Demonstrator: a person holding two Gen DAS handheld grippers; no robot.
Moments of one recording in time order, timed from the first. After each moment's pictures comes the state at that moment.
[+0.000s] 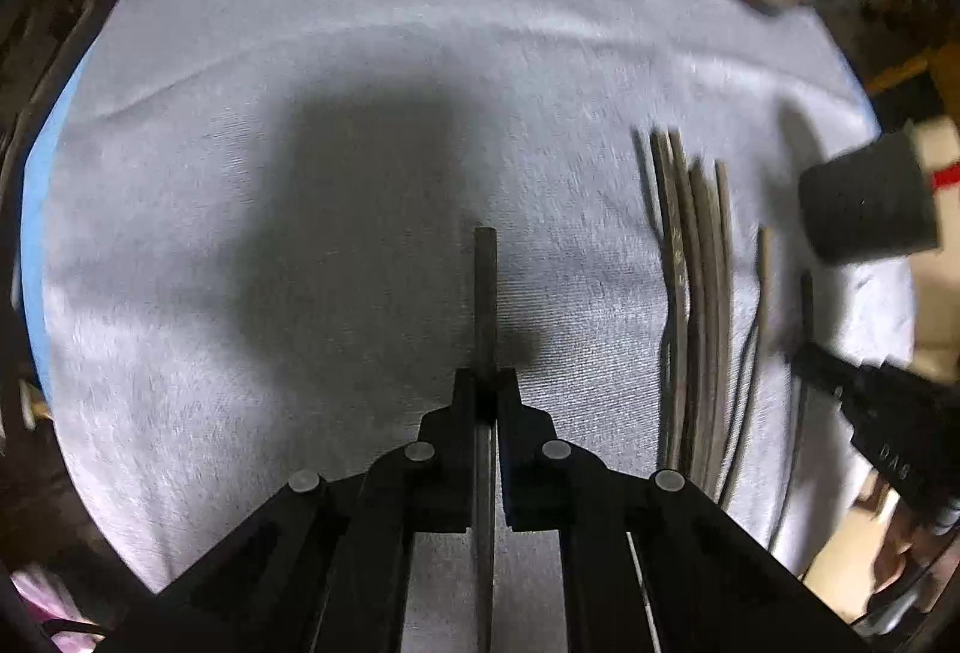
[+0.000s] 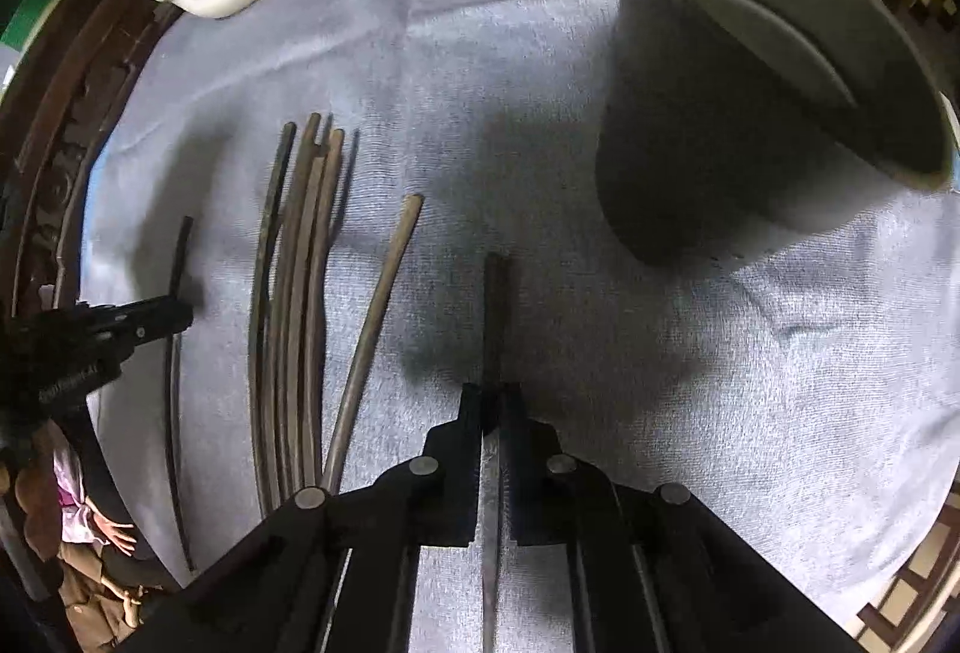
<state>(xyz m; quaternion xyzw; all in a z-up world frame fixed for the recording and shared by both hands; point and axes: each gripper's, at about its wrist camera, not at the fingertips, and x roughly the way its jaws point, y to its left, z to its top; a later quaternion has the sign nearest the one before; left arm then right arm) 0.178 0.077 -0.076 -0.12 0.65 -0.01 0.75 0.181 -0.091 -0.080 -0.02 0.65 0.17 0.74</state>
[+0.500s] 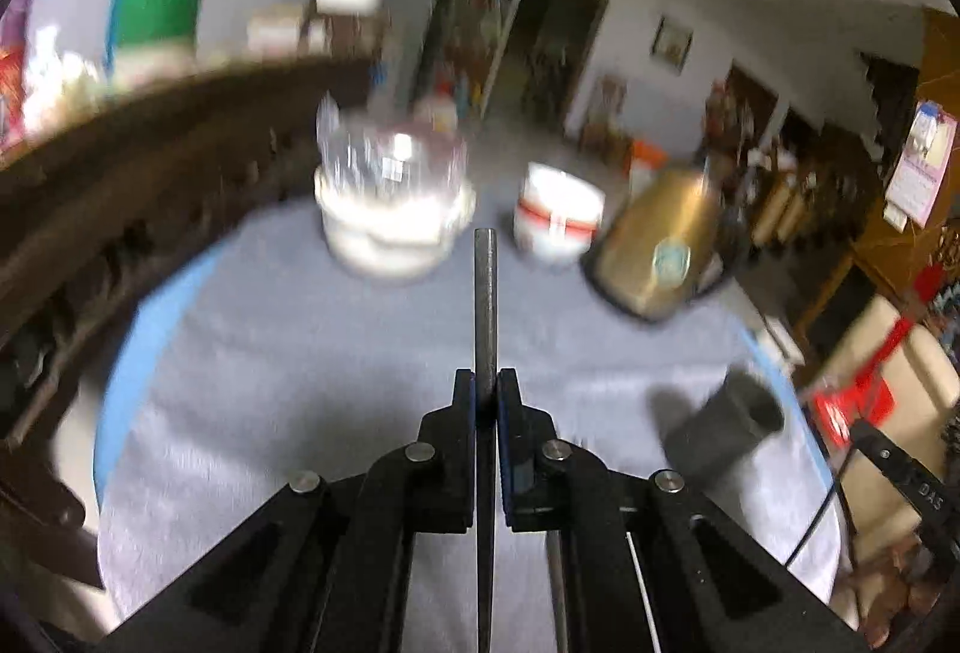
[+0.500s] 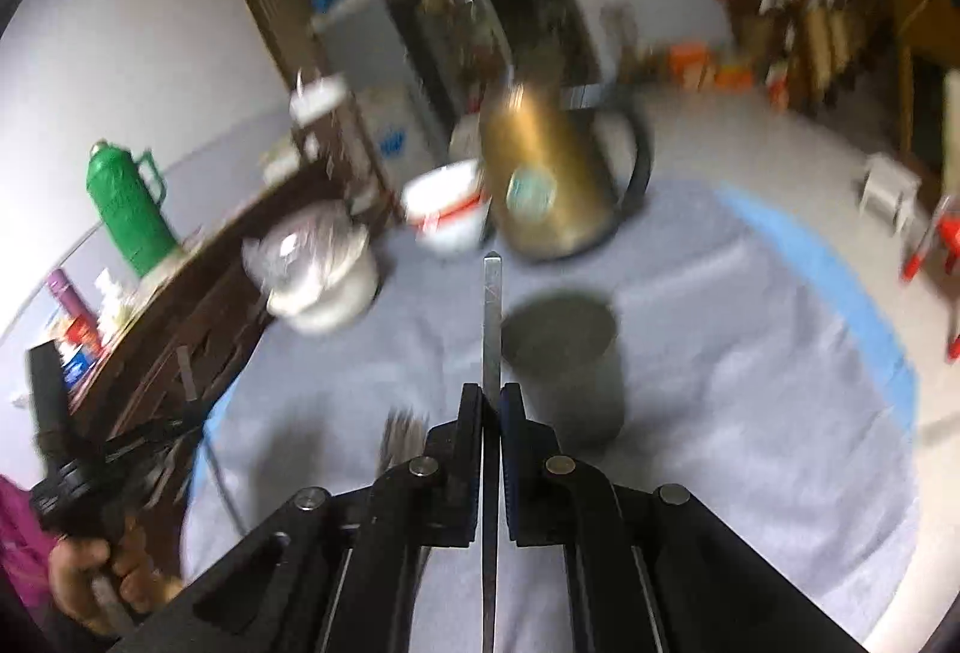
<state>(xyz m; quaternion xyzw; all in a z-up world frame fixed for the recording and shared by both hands) 0.092 0.085 0.038 -0.15 0.28 0.03 0.95 0.089 -0.172 0.051 0.11 0.28 0.13 0.94</state>
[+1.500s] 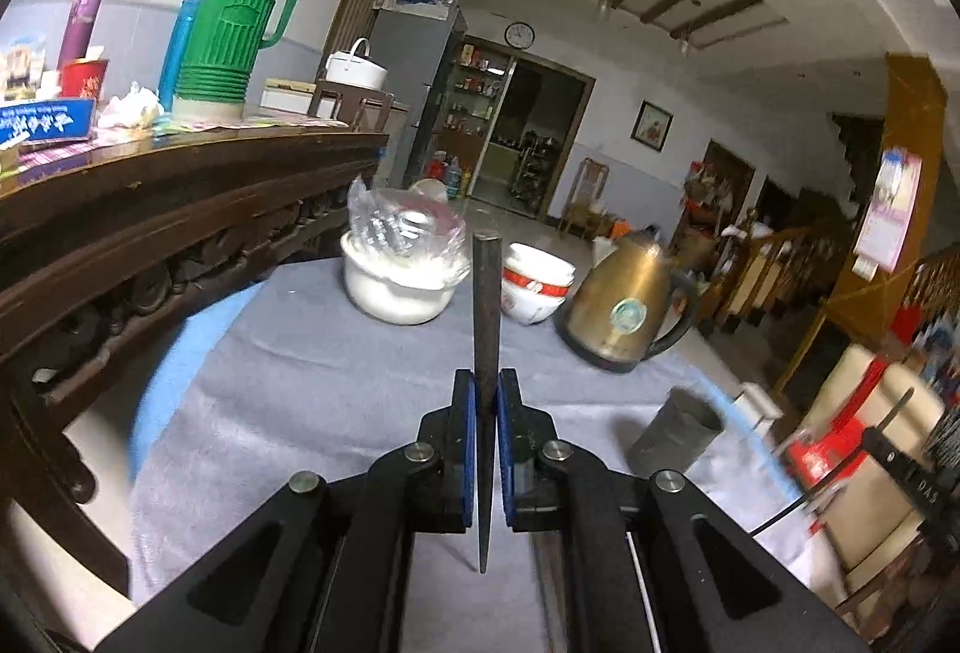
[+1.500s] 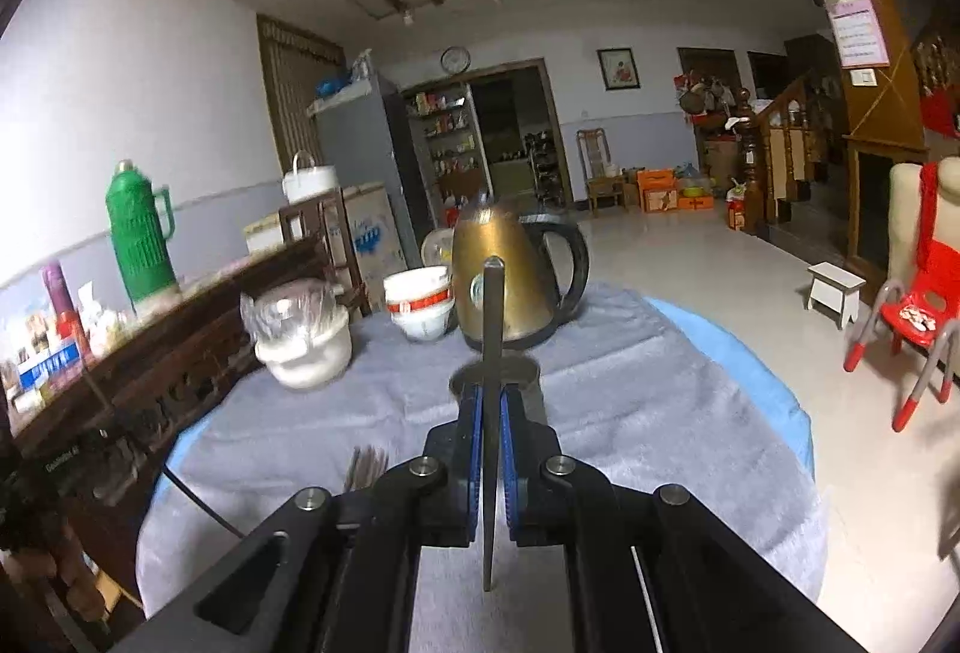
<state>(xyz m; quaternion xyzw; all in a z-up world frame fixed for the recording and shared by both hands) 0.005 0.093 0.049 -0.18 0.19 0.02 0.96 -0.013 -0.215 0.079 0.09 0.18 0.09 0.97</state>
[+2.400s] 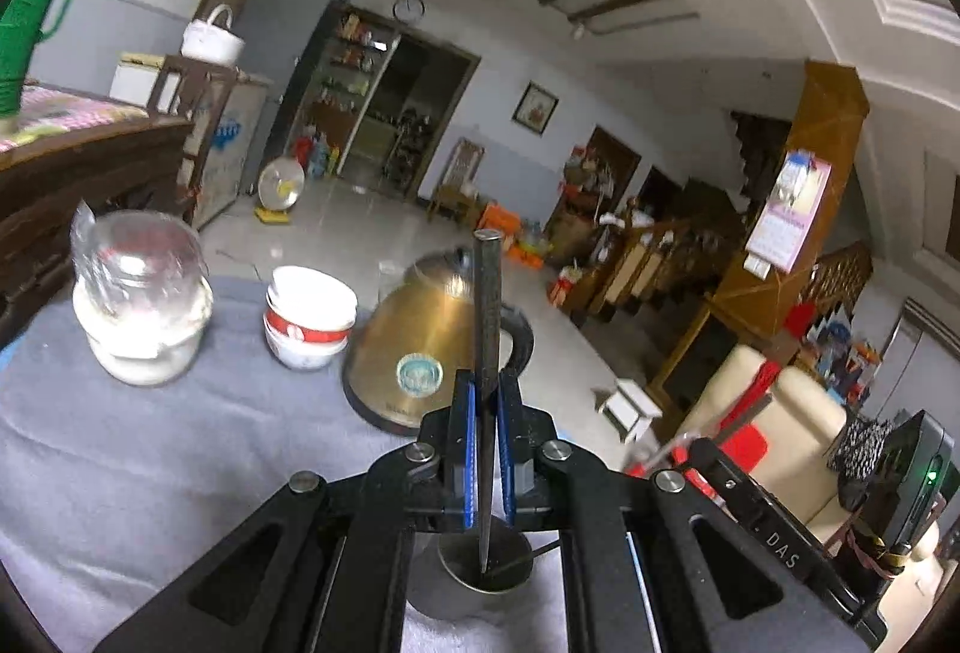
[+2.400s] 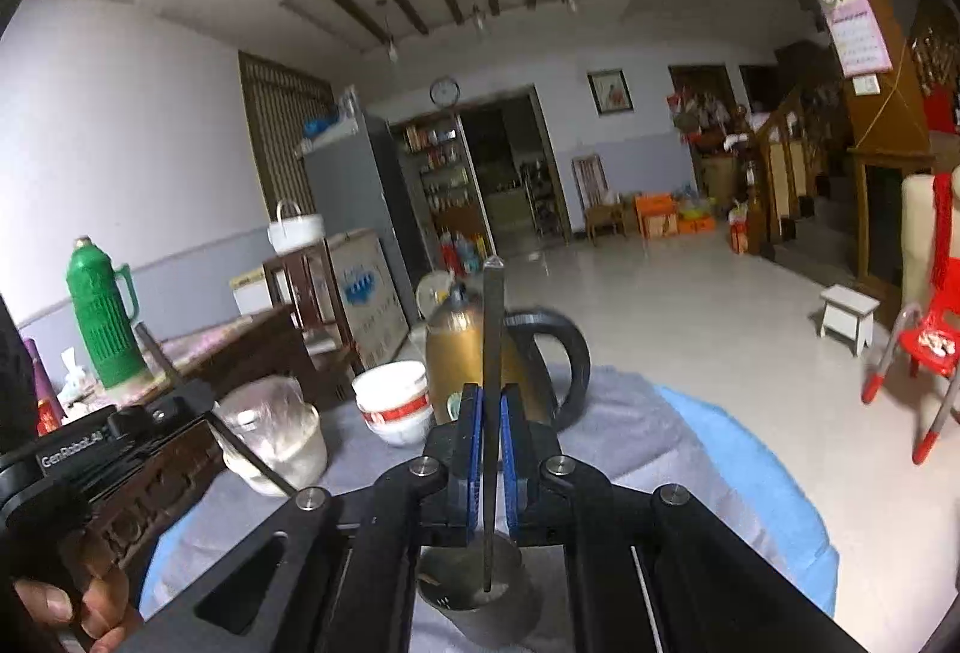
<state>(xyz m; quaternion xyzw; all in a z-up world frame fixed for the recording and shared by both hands) 0.183 -0.037 0.096 -0.20 0.20 -0.14 0.95 0.133 -0.225 0.109 0.11 0.18 0.09 0.97</state>
